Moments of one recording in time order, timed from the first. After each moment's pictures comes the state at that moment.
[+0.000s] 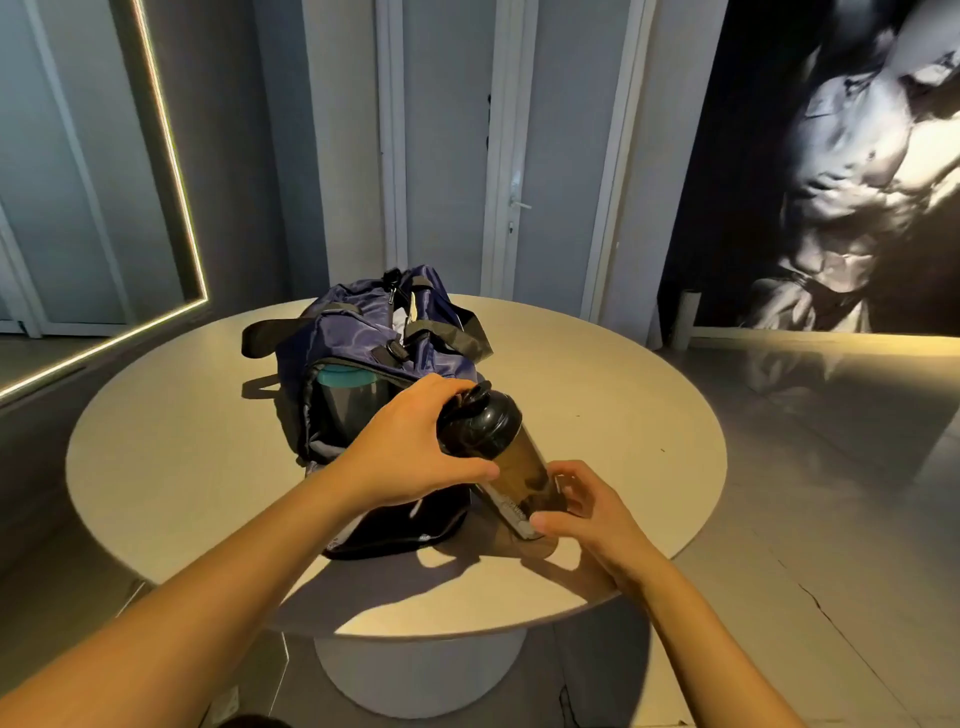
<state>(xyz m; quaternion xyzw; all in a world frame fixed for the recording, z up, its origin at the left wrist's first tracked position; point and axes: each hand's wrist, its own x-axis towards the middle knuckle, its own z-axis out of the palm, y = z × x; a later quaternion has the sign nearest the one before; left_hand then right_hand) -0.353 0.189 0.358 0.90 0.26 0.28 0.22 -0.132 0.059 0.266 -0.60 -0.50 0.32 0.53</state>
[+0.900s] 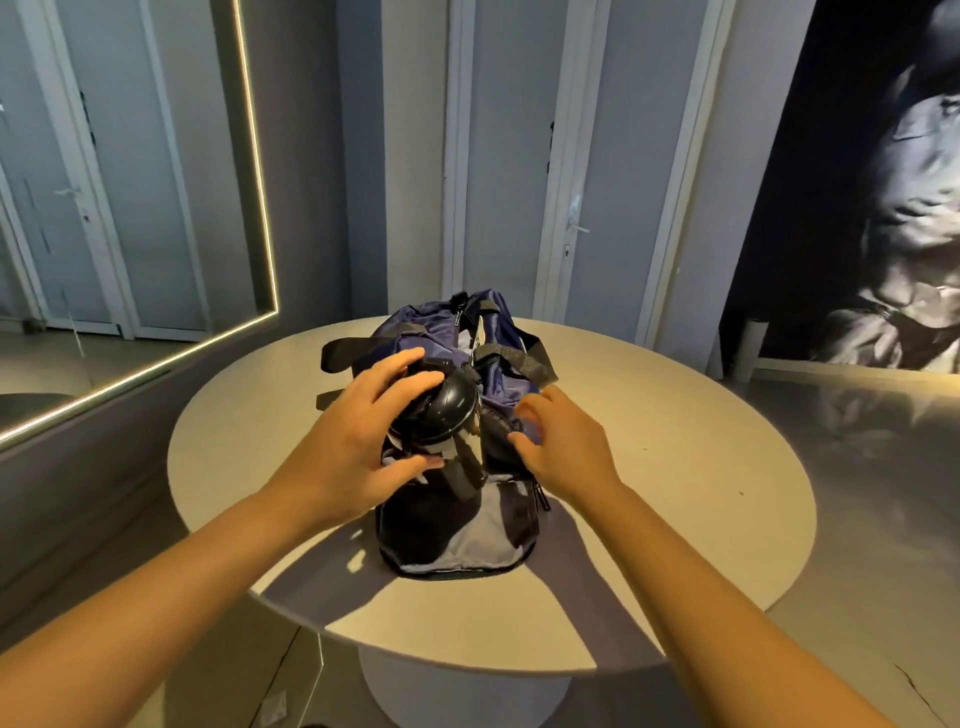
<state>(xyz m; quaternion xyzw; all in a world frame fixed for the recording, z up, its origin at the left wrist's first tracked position) -0.458 0.227 0.366 0.89 0.24 0.38 0.01 -0.198 0.182 0.346 -0.70 -0.64 -0.11 0.28</state>
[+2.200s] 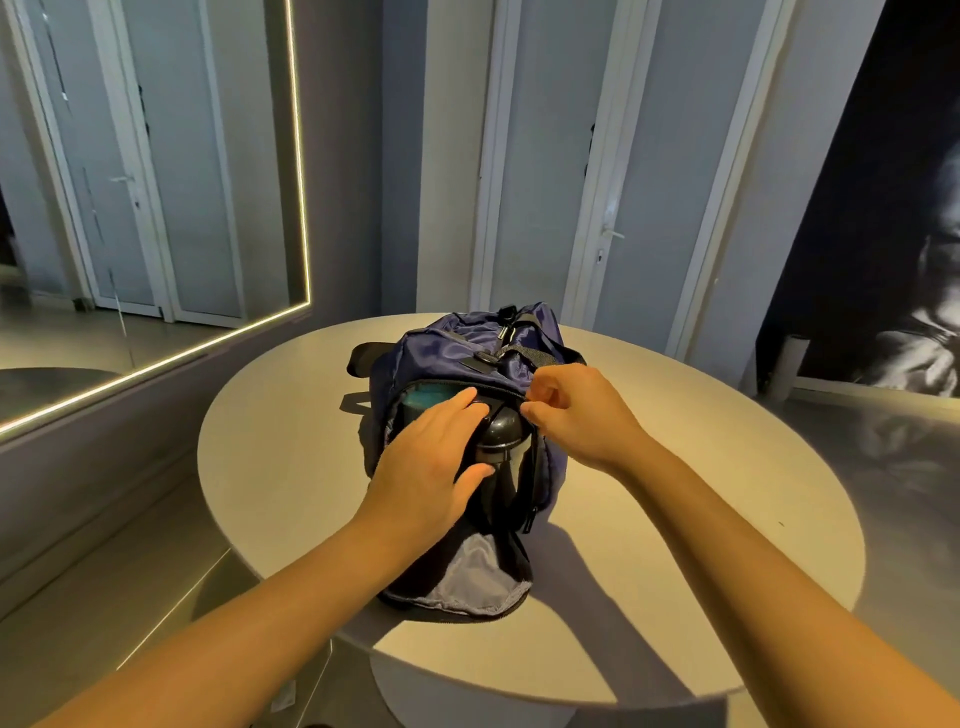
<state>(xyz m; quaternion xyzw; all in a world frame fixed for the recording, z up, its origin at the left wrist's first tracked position) -0.411 0.235 0.318 0.84 0.31 0.43 -0.07 -0.209 0.195 0.403 -0.64 -0.70 0.00 0.31</state>
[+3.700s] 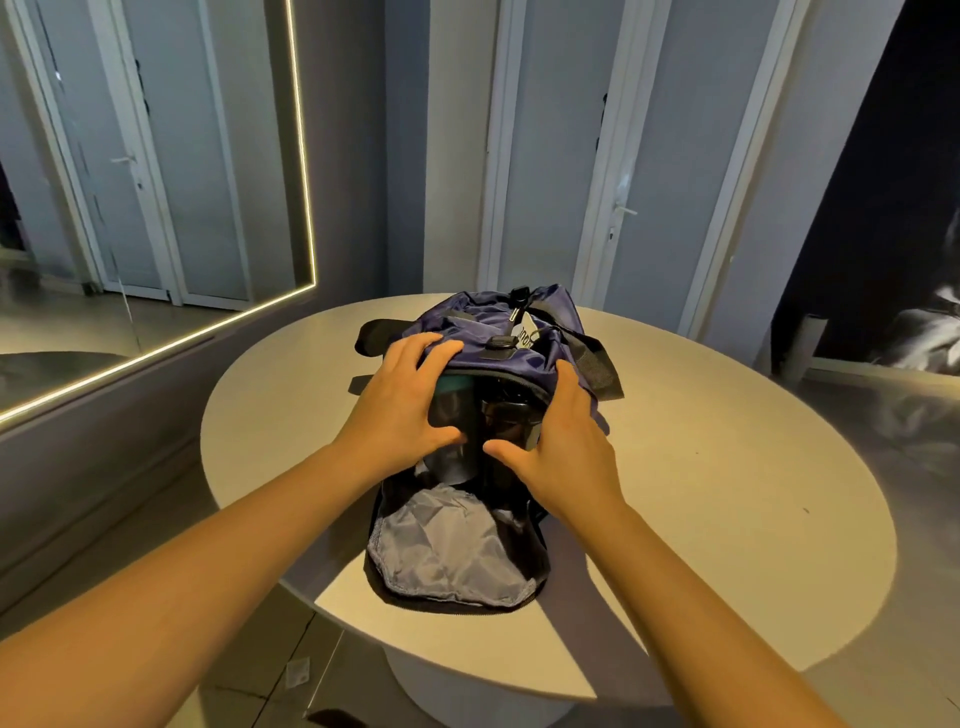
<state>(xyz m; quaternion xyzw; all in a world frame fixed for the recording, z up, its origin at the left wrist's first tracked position) -0.427 0.304 0.341 0.86 0.37 0.35 -0.01 -0.241 0.200 0.333 -0.73 -0.60 -0.01 0.34</state>
